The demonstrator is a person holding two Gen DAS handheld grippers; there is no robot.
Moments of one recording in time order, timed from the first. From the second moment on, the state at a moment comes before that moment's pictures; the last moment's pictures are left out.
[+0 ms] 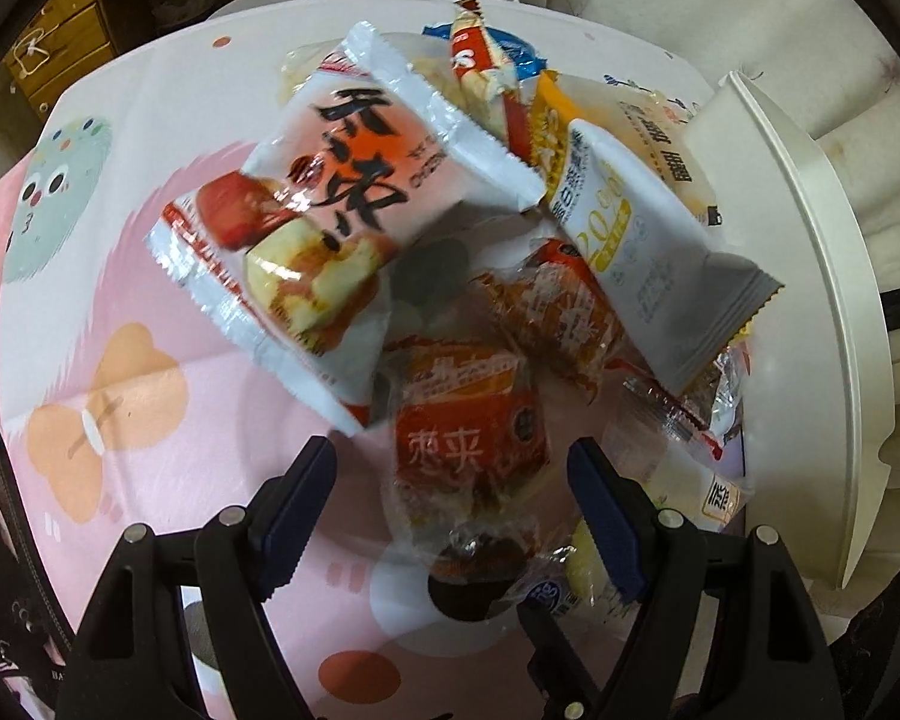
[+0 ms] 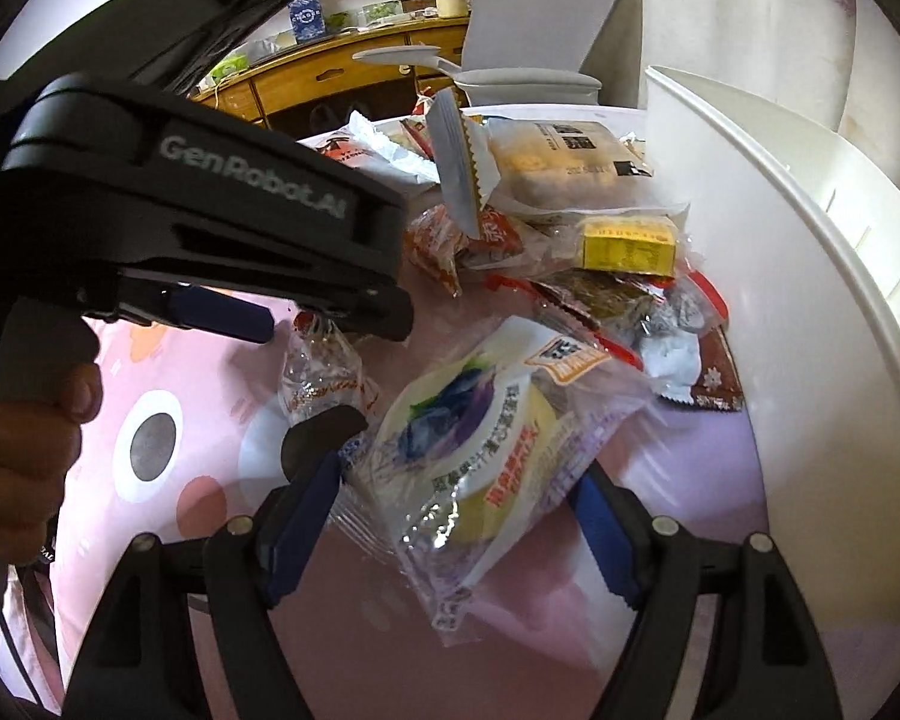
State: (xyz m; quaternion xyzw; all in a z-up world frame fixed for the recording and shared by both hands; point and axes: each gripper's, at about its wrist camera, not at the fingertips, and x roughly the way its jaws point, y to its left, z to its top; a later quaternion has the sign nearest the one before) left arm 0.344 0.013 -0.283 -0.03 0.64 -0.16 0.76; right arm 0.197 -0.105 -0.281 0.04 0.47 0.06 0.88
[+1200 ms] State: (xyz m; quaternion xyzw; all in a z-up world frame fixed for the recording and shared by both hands) left arm 0.235 0.076 -0.181 -0.03 0.59 -0.15 0.80; right arm 0.143 -0.095 -0.193 0.04 0.44 0.08 0.89
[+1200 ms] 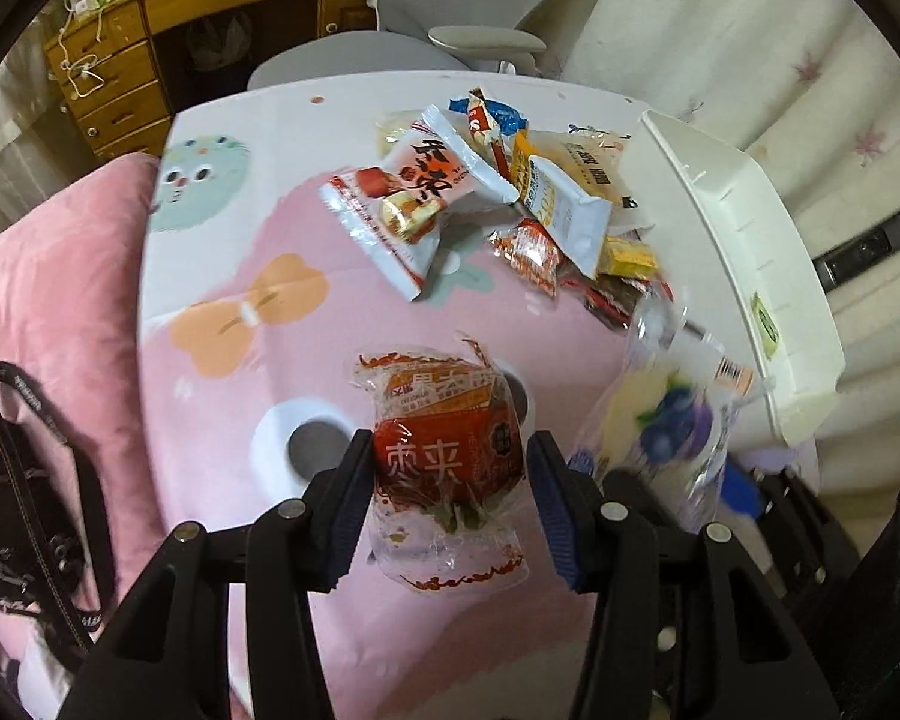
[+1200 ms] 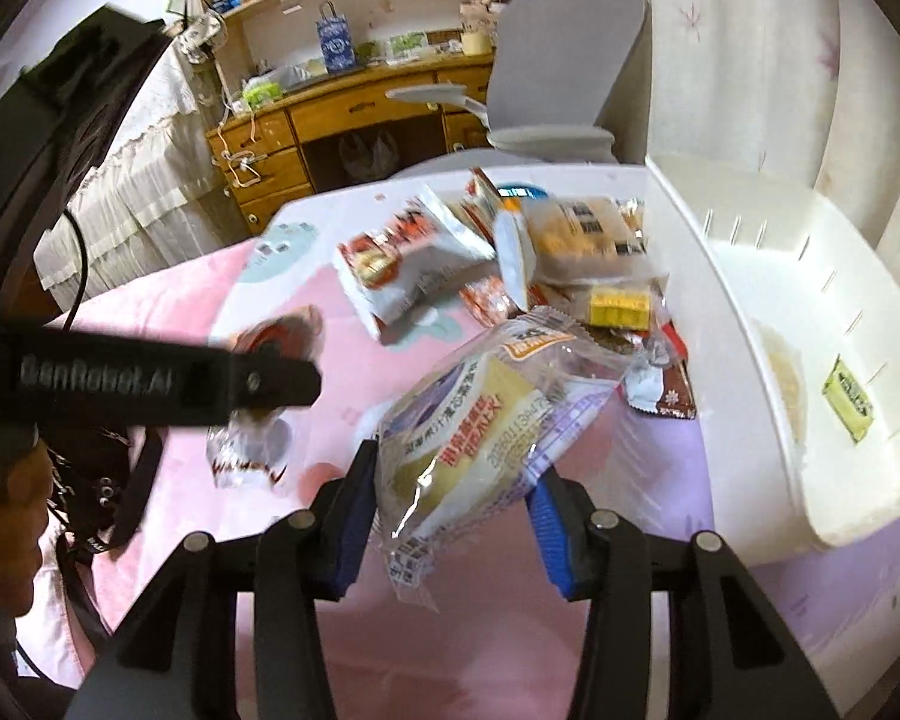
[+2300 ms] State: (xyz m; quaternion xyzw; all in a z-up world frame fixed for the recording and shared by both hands) left arm 0.129 -0.019 -0.079 0.00 0.52 -0.22 0.83; right arm 0.039 -0.200 -0.110 0.01 0.39 0.05 0.92
